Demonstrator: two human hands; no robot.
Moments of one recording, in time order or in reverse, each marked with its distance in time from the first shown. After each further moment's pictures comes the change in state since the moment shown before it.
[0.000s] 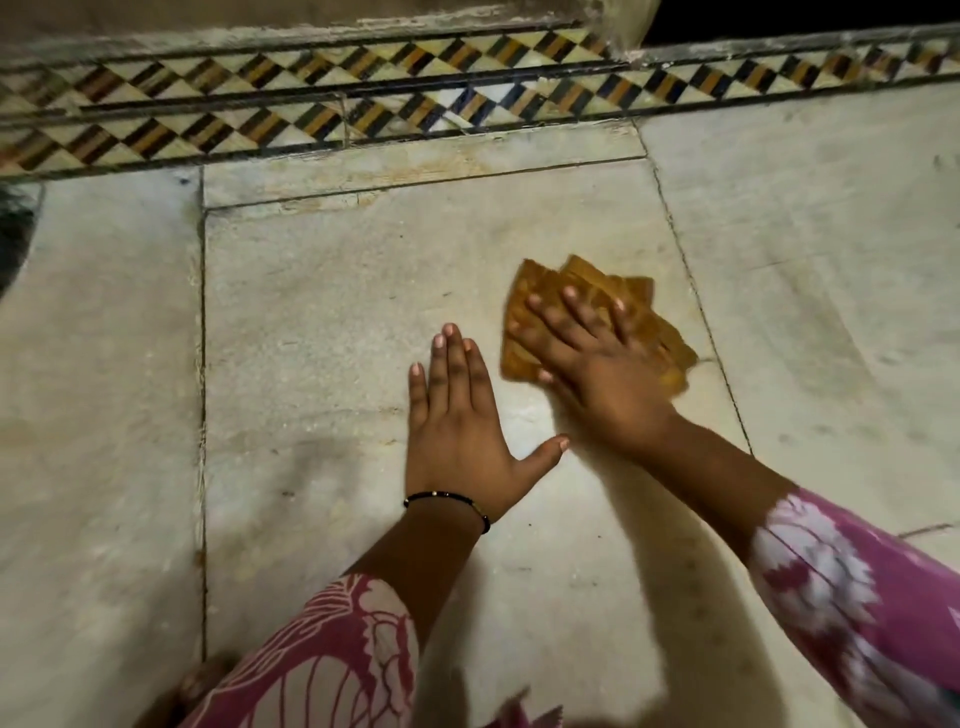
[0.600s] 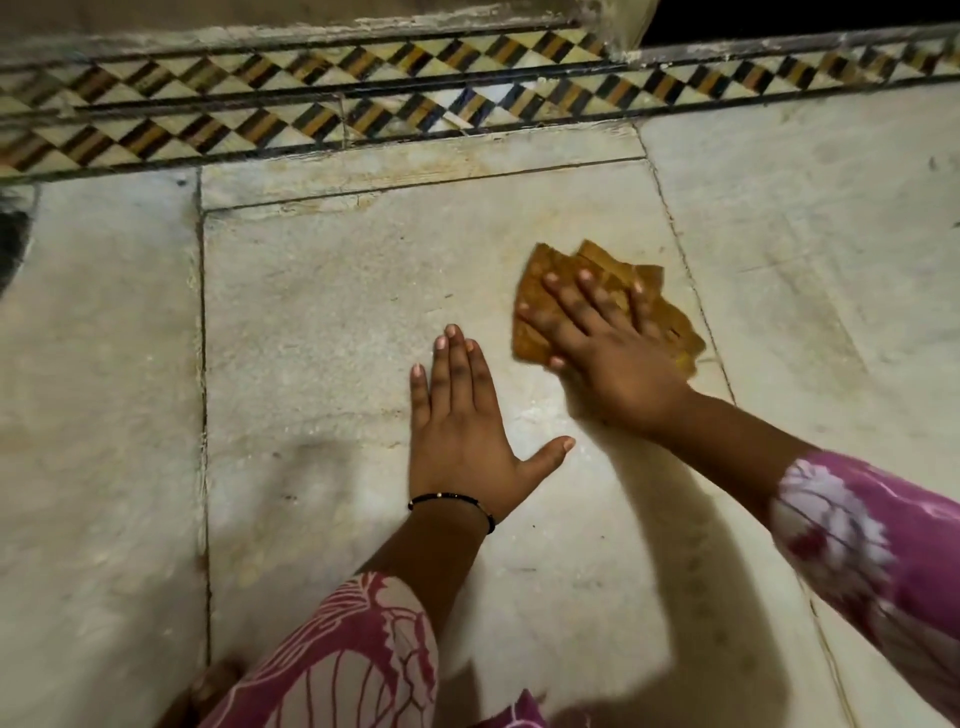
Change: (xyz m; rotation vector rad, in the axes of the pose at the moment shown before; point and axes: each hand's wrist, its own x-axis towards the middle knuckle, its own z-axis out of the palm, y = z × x) left_hand 0.001 -0.001 -0.001 0.002 -0.016 -0.004; right_hand 0.009 0.014 -0.008 -0.107 -0.054 0.039
